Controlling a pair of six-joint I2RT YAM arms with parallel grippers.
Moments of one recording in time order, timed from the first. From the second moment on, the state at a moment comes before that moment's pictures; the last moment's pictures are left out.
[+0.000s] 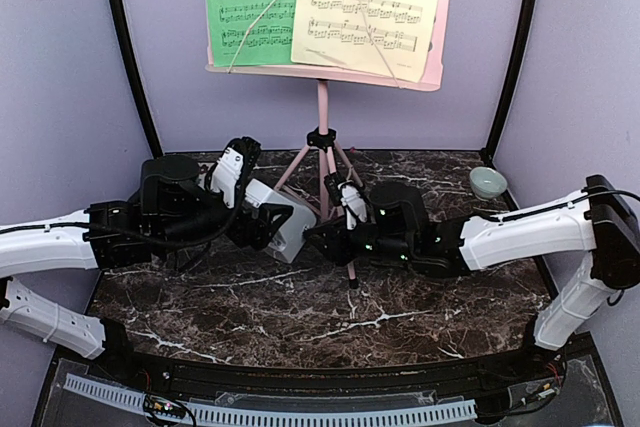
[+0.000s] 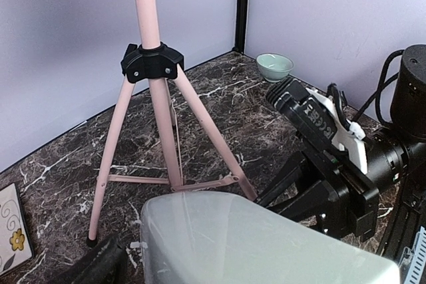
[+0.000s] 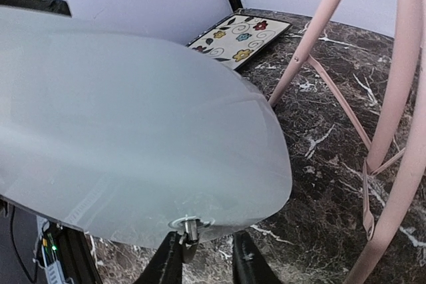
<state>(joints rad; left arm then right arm) -1.06 1.11 0.90 -0.10 -0.29 -0.12 1.07 1.58 0.91 0.31 0.01 0.39</state>
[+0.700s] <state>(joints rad) -1.05 1.05 0.90 0.01 -0.26 -0.07 1.01 1.58 0.88 0.35 -0.11 0.51</state>
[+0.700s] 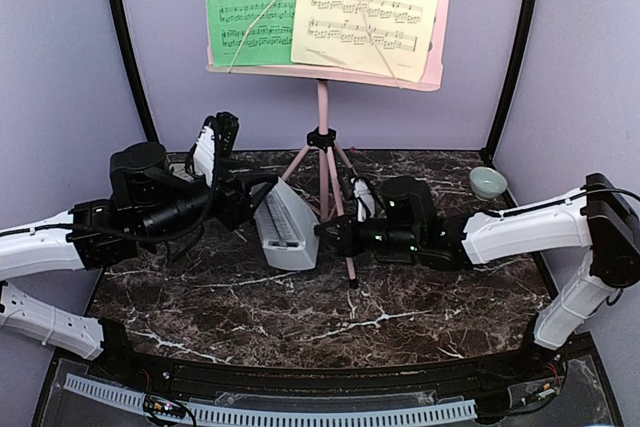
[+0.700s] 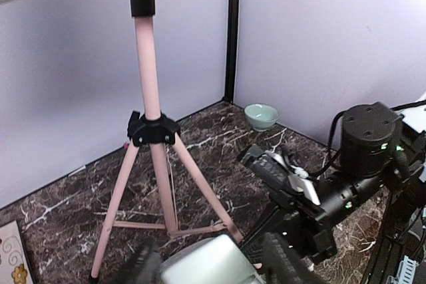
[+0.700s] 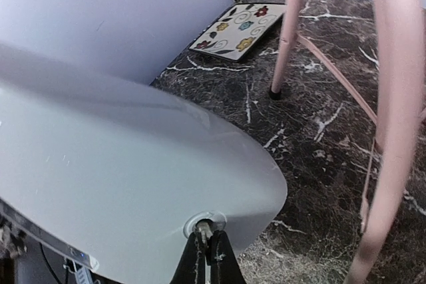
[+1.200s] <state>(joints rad) -1.00 0.96 0.85 -0.05 -0.35 -0.21 0.93 1.62 0.88 0.40 -0.21 0.68</state>
